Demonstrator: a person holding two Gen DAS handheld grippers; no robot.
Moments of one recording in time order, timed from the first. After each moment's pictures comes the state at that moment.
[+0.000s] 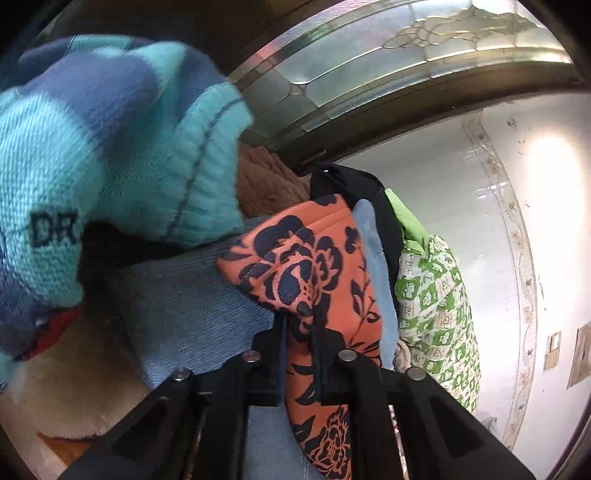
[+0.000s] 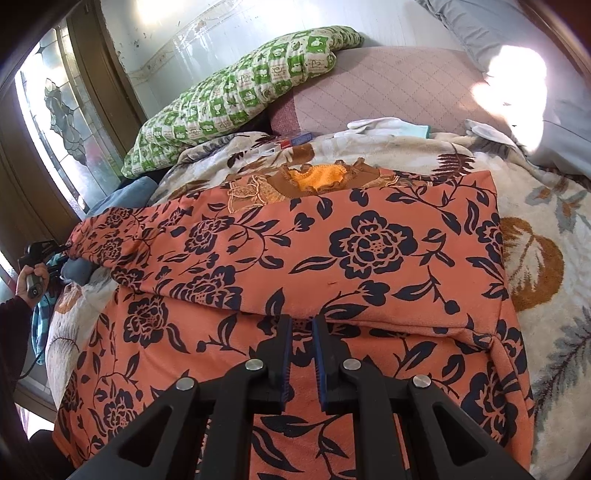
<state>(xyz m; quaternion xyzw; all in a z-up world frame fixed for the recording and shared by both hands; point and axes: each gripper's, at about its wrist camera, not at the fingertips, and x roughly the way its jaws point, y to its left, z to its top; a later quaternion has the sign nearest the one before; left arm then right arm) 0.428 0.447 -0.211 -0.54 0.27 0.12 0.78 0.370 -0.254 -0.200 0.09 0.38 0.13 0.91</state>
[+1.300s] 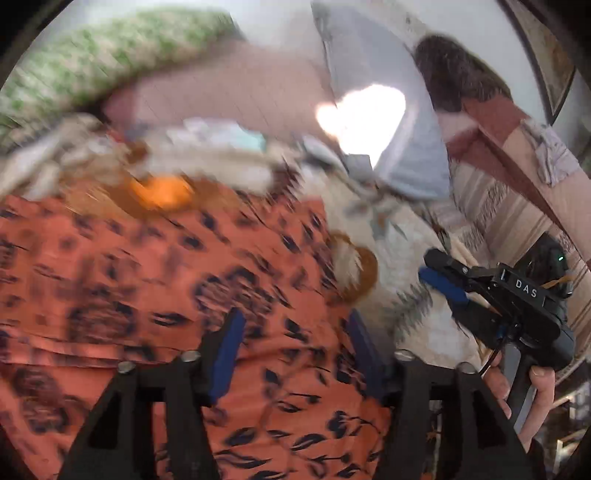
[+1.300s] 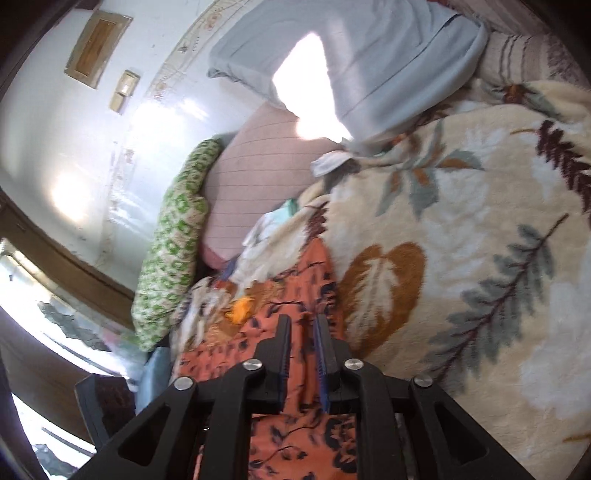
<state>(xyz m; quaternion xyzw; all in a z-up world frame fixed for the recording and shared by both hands) 0.368 -0.177 -0.145 -0.07 0.44 -0.29 0.85 0.348 -0.476 -0.165 0.42 0.29 0.07 0.86</state>
